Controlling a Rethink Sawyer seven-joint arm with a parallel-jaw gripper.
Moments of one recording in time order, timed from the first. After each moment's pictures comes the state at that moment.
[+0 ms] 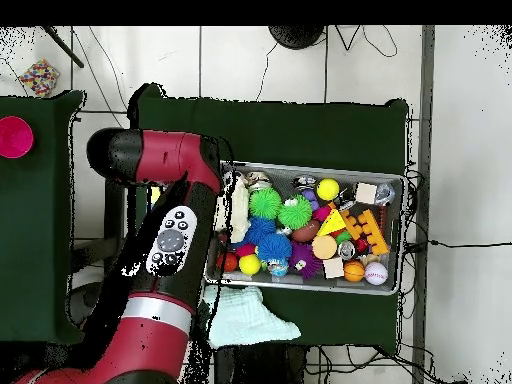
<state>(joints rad) 0.28 -0.15 -0.48 0.96 0.43 1.01 2.87</state>
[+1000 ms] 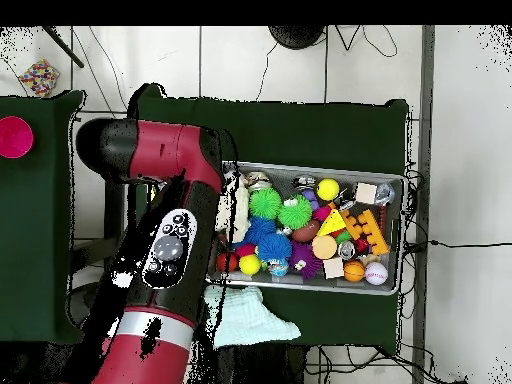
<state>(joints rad) 0.27 -0.23 -0.48 0.96 0.42 1.09 2.87</state>
